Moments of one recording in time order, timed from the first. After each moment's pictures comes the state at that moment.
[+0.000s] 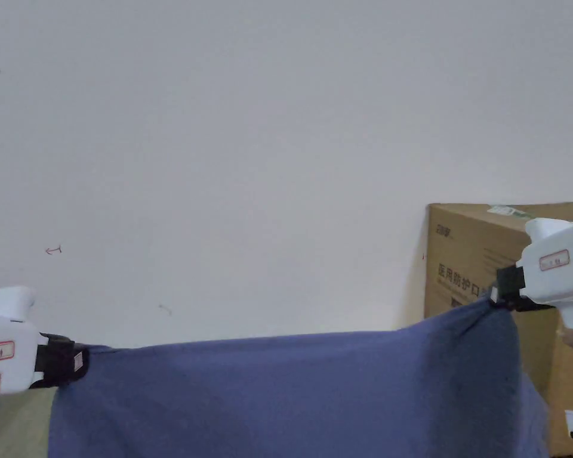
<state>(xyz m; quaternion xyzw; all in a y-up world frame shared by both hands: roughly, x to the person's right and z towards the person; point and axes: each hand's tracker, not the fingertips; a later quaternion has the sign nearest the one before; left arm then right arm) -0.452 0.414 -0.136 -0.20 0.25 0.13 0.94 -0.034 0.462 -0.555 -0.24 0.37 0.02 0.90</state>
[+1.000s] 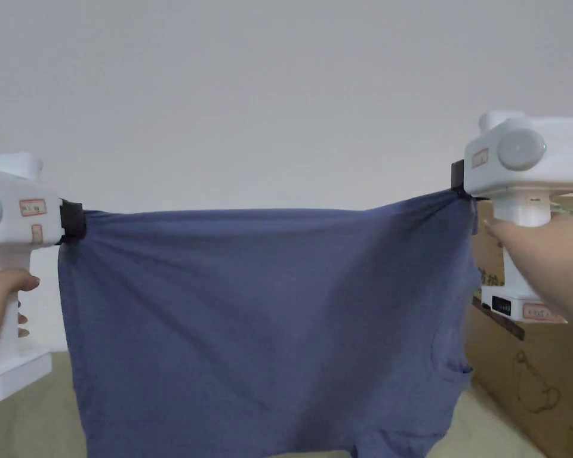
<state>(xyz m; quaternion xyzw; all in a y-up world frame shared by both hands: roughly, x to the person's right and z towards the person) -0.582 0.428 -0.276 -0.10 0.34 0.11 0.93 -0.204 0.475 -0.652 -0.13 0.31 0.04 0.94</state>
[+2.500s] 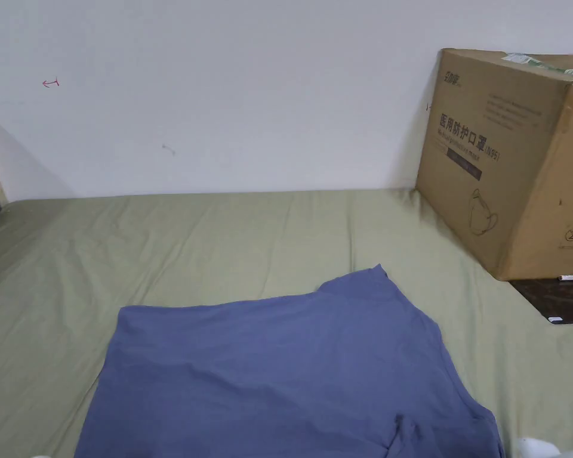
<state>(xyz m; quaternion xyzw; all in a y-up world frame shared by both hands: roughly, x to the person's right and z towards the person) -0.361 0.053 0.010 -0.45 0.25 0.34 0.79 0.119 0.042 -0.429 -0.59 0.32 0.05 0.74</state>
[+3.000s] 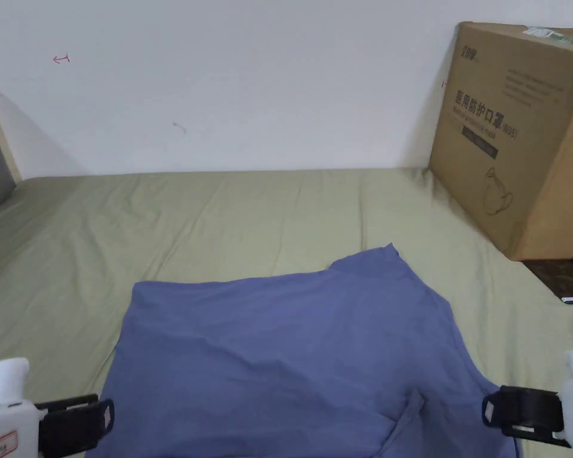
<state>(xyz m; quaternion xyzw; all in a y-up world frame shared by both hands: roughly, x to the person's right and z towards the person) -0.298 0.194 0.025 -0.33 0.34 0.18 0.86 0.115 0.168 -0.394 -0.51 0.32 0.03 0.80</state>
